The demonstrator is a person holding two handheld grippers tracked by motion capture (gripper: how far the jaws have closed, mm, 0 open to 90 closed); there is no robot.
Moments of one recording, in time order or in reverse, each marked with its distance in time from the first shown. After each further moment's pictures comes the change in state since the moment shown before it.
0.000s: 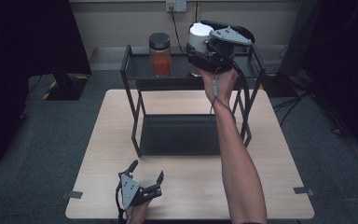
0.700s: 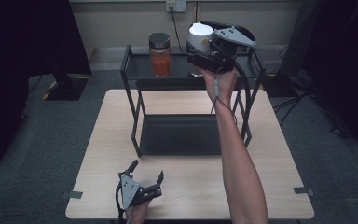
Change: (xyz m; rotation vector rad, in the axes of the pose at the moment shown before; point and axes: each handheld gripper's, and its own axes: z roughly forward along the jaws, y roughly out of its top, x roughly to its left) left arm 0.000 0.000 0.000 0.000 -0.001 0.000; right arm -0.003 -0.011 -0.005 -0.072 0.000 0.037
